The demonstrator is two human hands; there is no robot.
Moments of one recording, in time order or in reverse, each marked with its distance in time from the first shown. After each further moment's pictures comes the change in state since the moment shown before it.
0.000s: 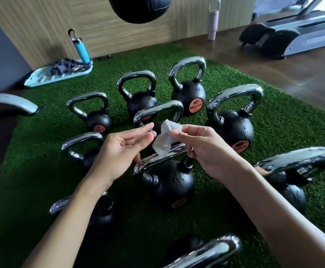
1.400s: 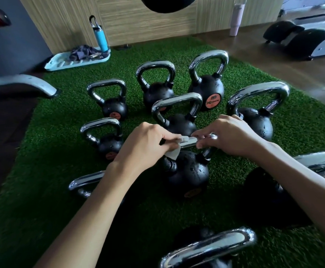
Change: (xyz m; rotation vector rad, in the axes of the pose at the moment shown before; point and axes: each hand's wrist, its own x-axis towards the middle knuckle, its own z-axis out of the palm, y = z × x) left_hand 0.002 -0.016 0.004 0.703 -0.010 0.273; right_hand 0.029 -0.009 -0.034 -1.403 -0.140 -0.350
